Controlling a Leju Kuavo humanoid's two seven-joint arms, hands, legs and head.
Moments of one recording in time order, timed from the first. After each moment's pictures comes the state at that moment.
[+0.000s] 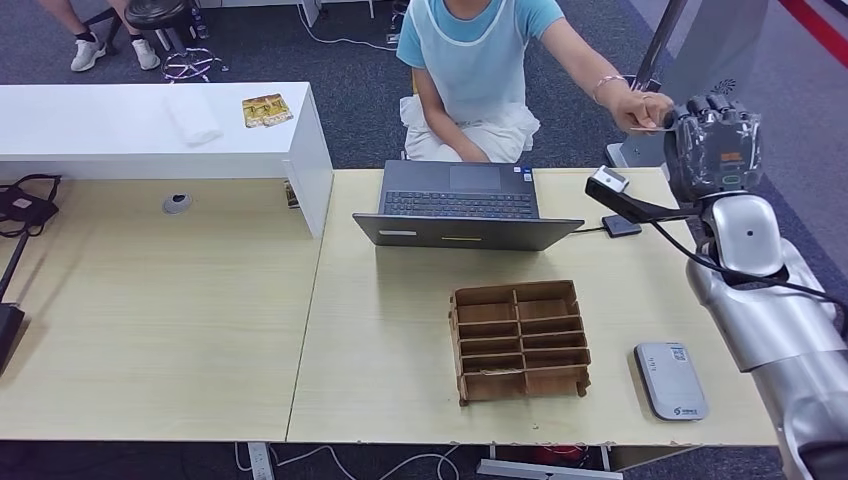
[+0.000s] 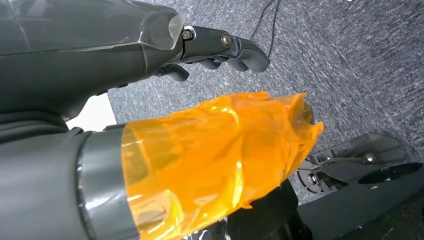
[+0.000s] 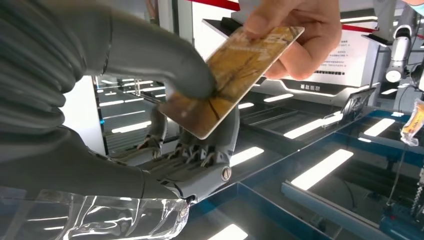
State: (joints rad) left arm -0.15 -0.09 -1.53 -0.11 1.19 0.32 0.08; right arm -0.78 -0.46 0.46 -1.02 1.31 -0.35 0.12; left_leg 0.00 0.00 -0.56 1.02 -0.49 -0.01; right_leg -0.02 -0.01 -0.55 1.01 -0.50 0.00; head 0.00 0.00
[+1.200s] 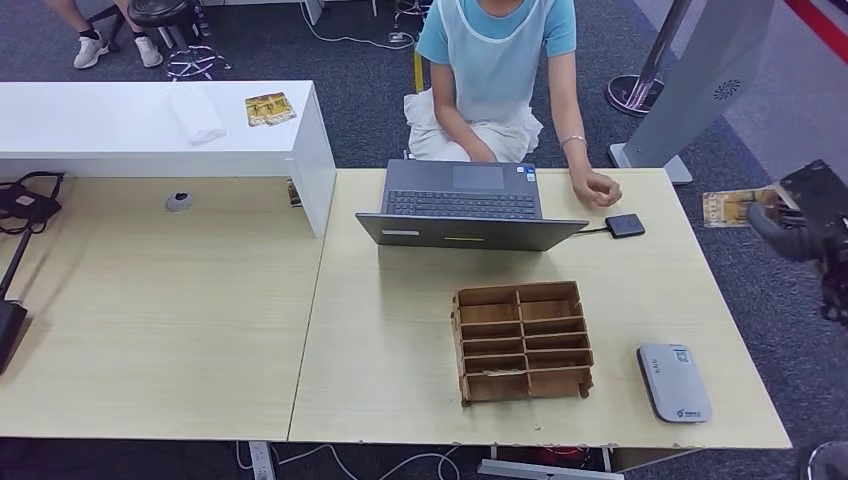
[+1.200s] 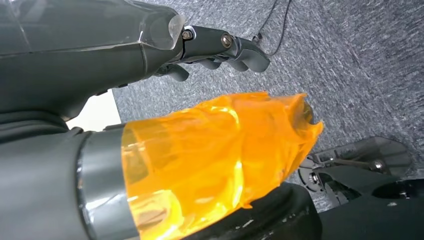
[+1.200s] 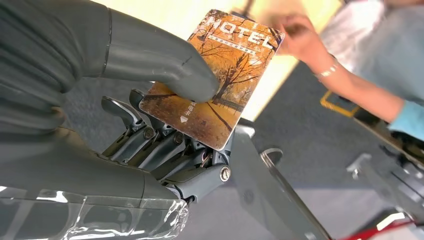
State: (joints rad) left arm -0.12 -0.08 -1.52 -0.11 1.28 0.32 0.04; right arm -0.51 -0.66 0.02 -1.09 0.15 0.30 -0.01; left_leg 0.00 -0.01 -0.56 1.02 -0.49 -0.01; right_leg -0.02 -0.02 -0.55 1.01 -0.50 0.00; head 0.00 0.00
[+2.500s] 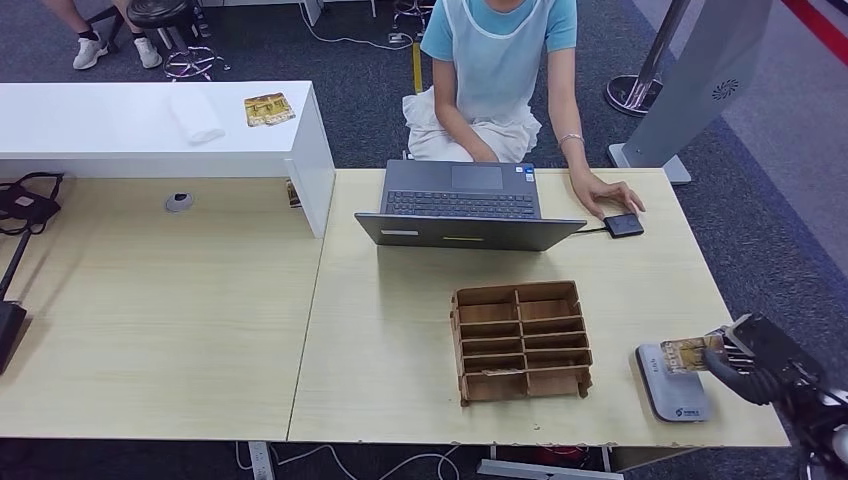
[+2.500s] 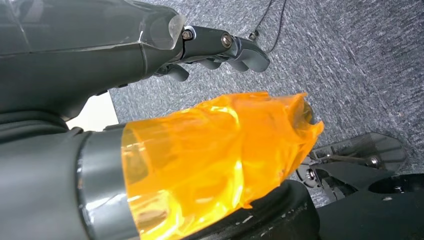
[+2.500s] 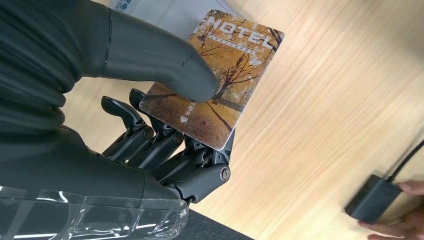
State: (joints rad) left arm -0.12 -0.07 -1.52 -0.11 1.28 0.30 0.02; right arm -0.04 -0.69 0.01 -1.17 0.03 0.37 -0.09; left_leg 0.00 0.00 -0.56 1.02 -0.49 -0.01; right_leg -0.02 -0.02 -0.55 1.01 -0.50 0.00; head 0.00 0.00
